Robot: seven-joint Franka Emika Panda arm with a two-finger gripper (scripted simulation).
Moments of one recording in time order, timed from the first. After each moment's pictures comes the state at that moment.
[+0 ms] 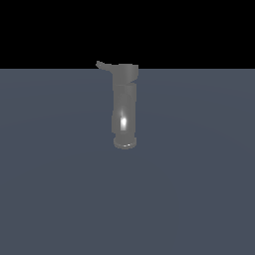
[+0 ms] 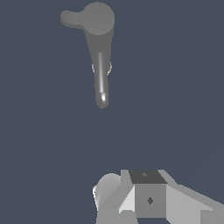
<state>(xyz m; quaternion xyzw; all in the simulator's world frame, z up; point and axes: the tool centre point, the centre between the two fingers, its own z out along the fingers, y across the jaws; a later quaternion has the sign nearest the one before) -0.244 -0.019 0.499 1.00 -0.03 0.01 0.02</state>
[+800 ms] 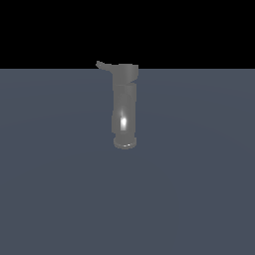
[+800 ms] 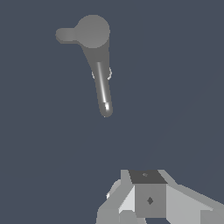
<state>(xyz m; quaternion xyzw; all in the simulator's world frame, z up) -0.213 -0.014 0.496 1.00 -0.09 0.01 0.00</state>
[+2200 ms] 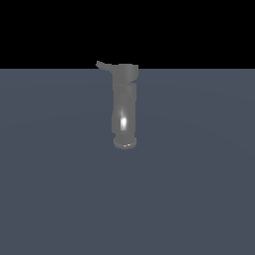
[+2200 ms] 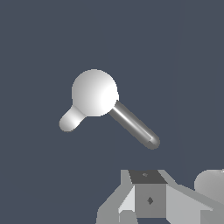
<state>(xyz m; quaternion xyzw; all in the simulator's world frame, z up) -0.049 0.019 0.431 0.91 -0.41 -0.03 -0.05</state>
